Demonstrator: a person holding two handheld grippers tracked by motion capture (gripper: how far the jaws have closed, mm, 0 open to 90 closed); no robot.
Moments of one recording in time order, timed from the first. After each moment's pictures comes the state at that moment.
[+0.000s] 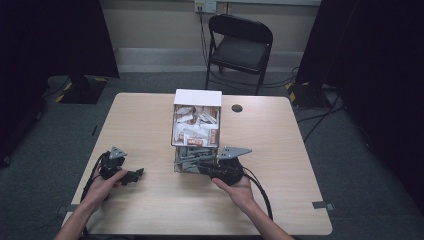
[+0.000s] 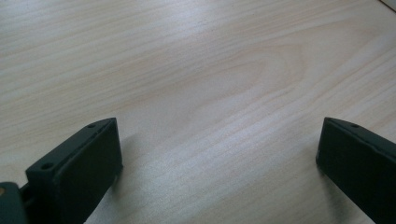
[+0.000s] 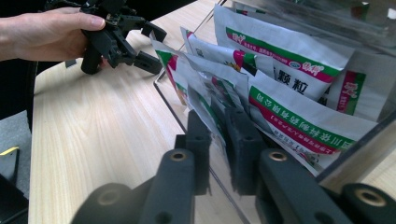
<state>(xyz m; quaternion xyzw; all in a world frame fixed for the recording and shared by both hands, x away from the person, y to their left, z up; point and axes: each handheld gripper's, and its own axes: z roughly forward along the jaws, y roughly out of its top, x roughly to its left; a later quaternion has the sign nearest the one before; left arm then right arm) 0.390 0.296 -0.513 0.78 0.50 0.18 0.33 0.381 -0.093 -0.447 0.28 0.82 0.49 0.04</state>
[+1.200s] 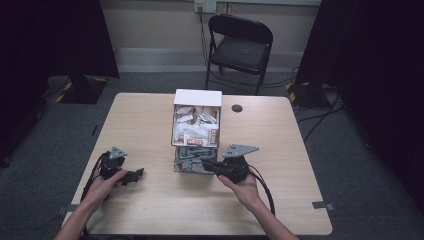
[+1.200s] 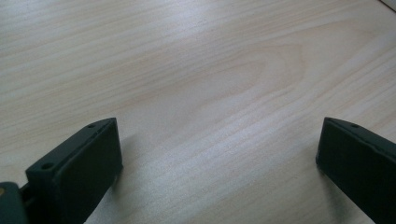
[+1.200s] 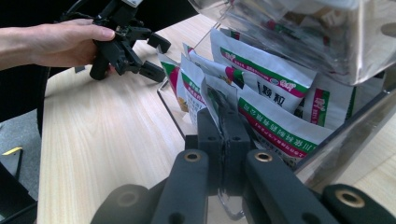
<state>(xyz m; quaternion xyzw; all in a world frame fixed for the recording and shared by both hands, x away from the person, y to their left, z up) 0.390 0.296 -0.514 0.78 0.50 0.18 0.33 0.383 -0.107 -0.435 0.27 0.82 0.51 0.04</state>
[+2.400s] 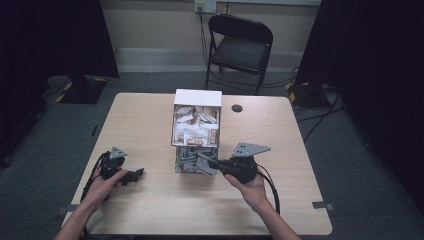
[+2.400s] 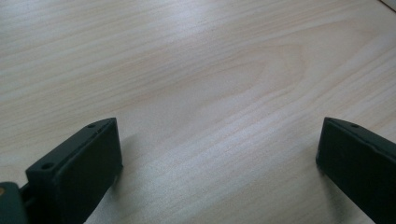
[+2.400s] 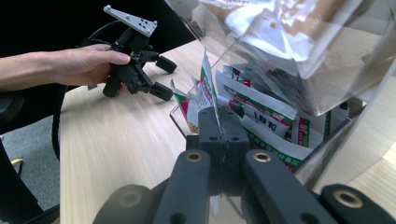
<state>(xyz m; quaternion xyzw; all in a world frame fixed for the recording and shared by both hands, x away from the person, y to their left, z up) 0.390 0.296 -0.513 0.78 0.50 0.18 0.33 0.371 -0.123 -0.408 0.26 0.80 0.54 0.05</state>
